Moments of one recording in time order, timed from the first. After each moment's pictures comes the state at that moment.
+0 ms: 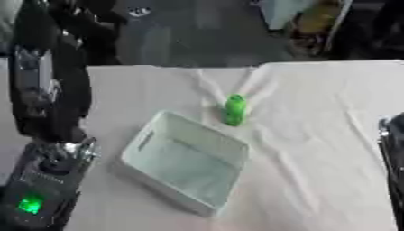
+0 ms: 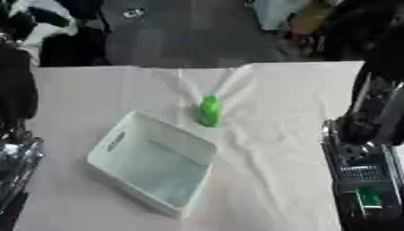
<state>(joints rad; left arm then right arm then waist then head) -0.53 0.37 -0.17 -1.99 -0.14 -0.36 0.39 -0.63 -0.24 0.11 -1.98 0.69 -0.46 -0.54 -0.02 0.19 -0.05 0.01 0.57</state>
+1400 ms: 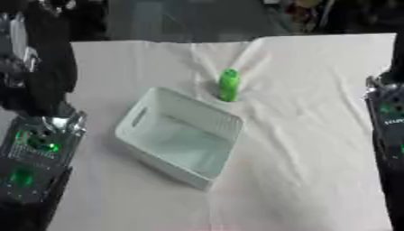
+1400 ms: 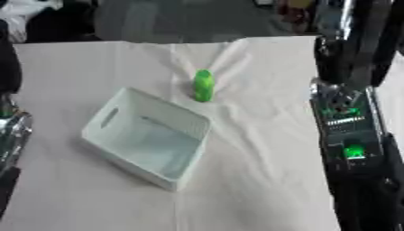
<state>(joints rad) -0.52 0.37 -0.17 -1.99 -0.14 -0.37 0.40 -0.77 -0.24 0.10 -1.78 0.61 -0.29 -0.36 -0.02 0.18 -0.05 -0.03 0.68</state>
